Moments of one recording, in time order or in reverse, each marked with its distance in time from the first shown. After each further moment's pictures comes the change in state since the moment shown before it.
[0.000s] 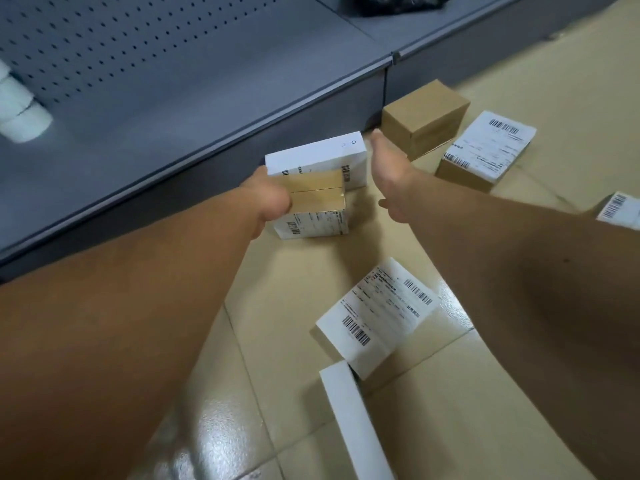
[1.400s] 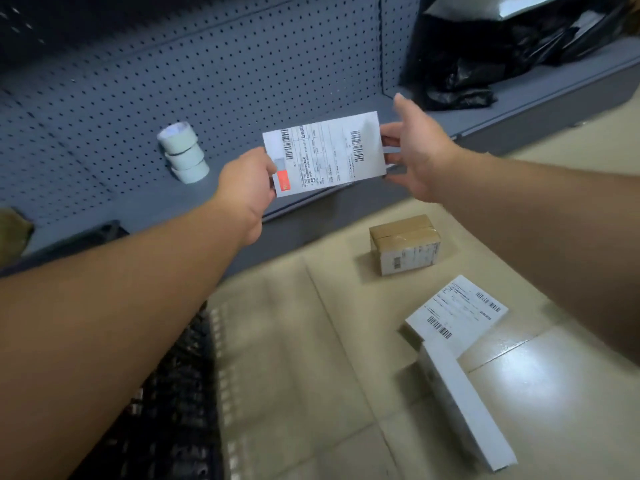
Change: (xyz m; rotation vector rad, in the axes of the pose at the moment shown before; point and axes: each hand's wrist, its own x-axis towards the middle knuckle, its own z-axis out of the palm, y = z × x) left_hand -0.171 -0.033 -0.197 -0.731 0.205 0.313; right_hand -0.172 -0.106 0.074 0.126 -0.178 -0.336
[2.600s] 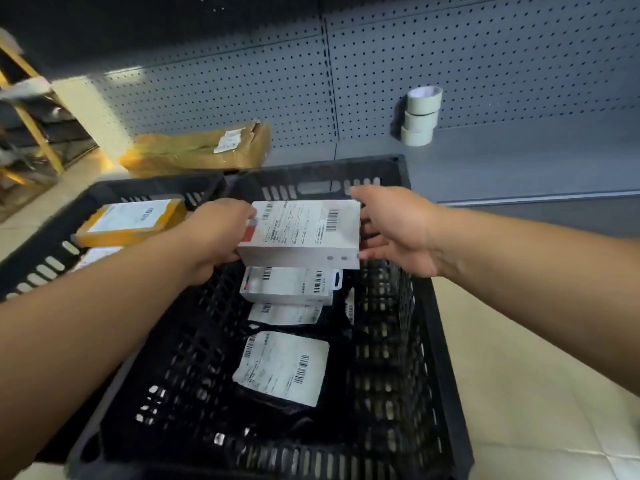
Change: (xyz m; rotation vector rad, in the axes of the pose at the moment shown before) left_hand -0.151 -0.056 -0.444 0.455 0.384 -0.276; right_hand -0.215 0.066 0.397 -0.308 -0.677 0.184
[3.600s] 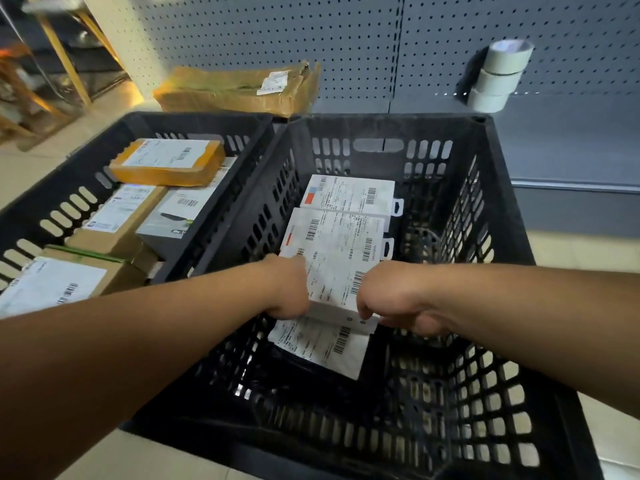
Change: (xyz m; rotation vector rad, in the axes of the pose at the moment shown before) left_hand -0.016 -0.093 0.033 1.069 -0.485 -0.017; right_hand 0.015 0.082 0.096 -0.552 -0.151 0.399
